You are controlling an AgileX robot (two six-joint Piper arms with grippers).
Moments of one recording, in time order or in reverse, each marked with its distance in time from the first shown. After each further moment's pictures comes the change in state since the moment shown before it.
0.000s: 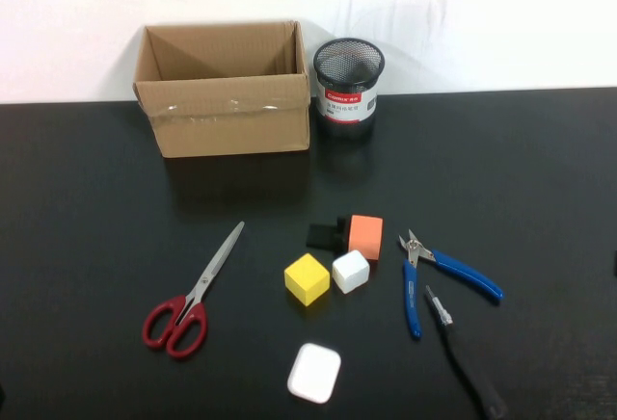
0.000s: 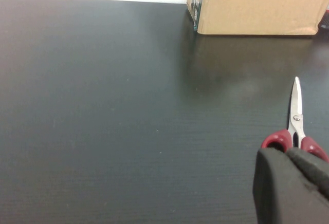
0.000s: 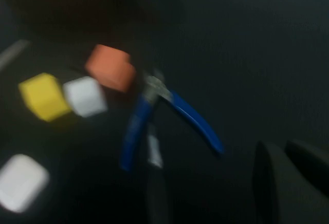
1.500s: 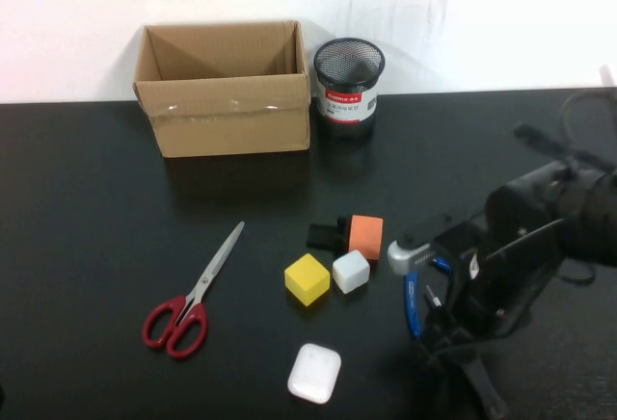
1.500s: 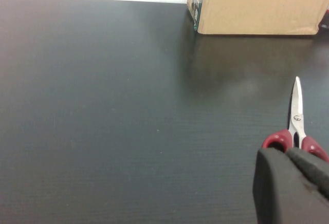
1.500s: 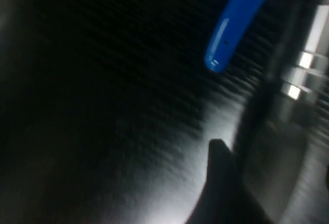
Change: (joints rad) right arm 0.184 1.022 -0.463 -0.037 0.404 -0.086; left arm 0.000 0.000 0.000 0.000 0.000 0.000
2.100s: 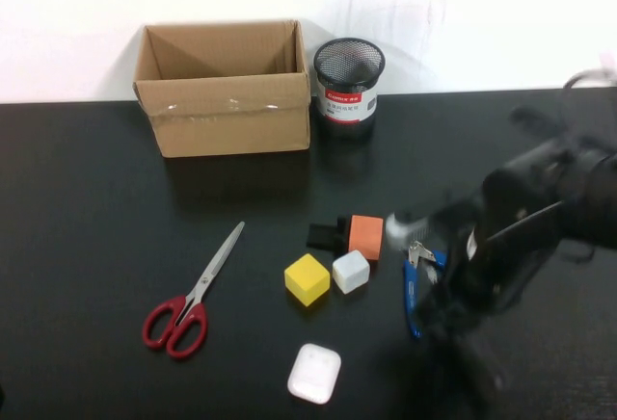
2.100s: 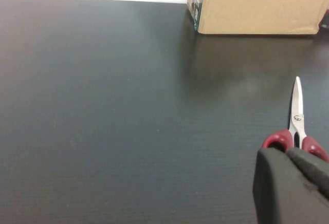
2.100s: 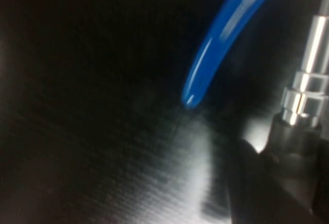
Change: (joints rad) right arm 0.000 -0.131 -0.079 -0.101 0.036 0.061; left arm 0.000 0.000 0.000 0.000 0.000 0.000
